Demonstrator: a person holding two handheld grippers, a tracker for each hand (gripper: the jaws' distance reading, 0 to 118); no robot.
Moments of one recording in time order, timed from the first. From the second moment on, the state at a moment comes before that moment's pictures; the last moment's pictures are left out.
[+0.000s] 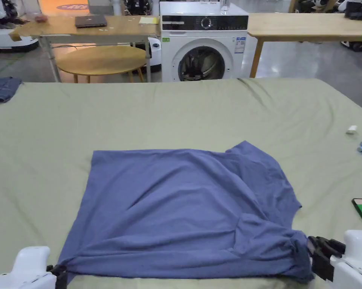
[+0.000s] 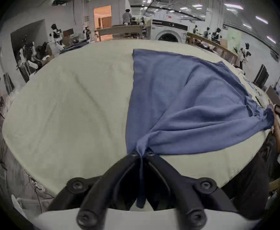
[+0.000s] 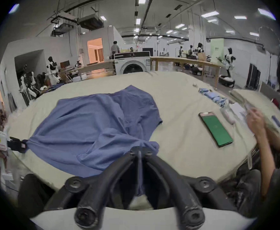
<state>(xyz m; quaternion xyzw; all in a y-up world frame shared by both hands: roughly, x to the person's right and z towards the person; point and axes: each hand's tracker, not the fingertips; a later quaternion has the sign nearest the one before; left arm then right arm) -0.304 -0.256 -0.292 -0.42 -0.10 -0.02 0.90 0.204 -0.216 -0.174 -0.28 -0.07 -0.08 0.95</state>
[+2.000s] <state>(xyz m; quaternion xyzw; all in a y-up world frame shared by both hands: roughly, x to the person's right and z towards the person) -0.280 -0.222 -0.286 -0.29 -0.04 -0.01 0.96 0.114 -0.180 -0.212 -0.15 -0.05 -0.04 0.99</state>
